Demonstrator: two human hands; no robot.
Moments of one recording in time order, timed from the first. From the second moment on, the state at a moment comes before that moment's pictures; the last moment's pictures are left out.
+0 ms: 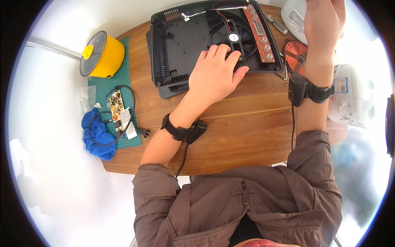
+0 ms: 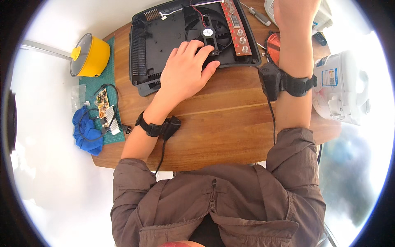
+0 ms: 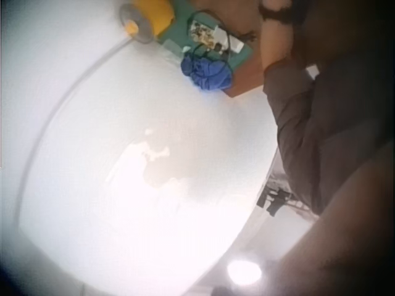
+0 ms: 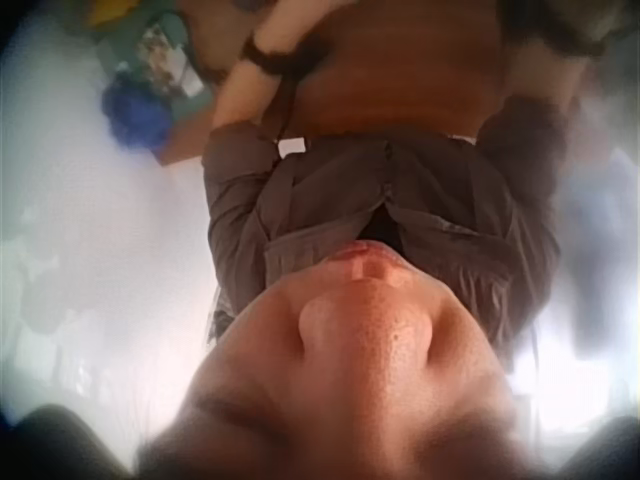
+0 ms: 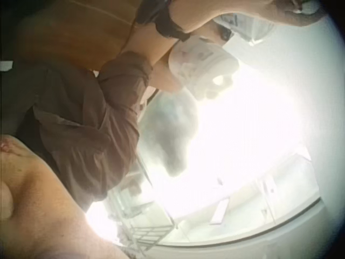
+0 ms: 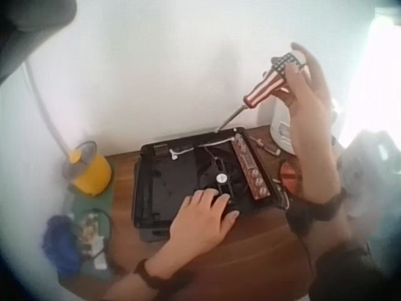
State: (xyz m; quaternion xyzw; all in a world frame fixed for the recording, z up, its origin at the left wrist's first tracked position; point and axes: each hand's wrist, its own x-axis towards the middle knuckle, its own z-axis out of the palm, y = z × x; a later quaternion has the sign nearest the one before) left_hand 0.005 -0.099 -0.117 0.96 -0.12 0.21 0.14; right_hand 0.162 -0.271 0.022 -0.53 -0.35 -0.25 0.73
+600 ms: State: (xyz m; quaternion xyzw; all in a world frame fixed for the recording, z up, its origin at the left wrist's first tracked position) left_hand 0.007 -0.104 -0.113 0.96 -0.05 0.22 0.14; right_hand 0.179 -0.308 0.003 -0.50 -0.28 -0.24 0.79
